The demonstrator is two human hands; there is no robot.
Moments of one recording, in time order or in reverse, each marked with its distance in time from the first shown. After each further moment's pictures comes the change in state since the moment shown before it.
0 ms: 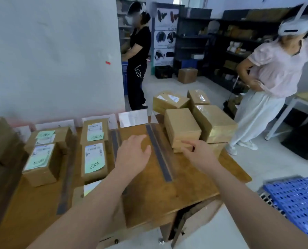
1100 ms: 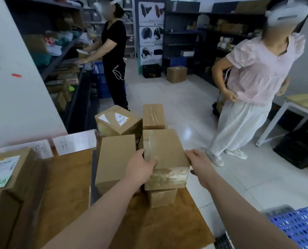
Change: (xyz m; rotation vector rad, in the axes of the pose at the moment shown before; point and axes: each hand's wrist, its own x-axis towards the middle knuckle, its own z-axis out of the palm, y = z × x) left_hand 0.199 0.202 0.237 -0.353 -0.232 -0.289; right_hand 0.219 0.253 -0.119 0.696 -0.042 0.482
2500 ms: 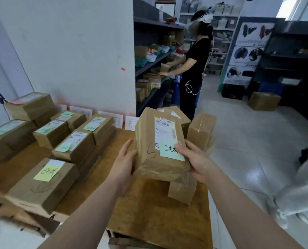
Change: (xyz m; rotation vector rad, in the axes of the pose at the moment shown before) left_hand -0.149 -0.030 -0.026 -0.969 0.471 -0.133; right_hand -0.050 -0.040 0.027 0.132 -0.888 -0.102
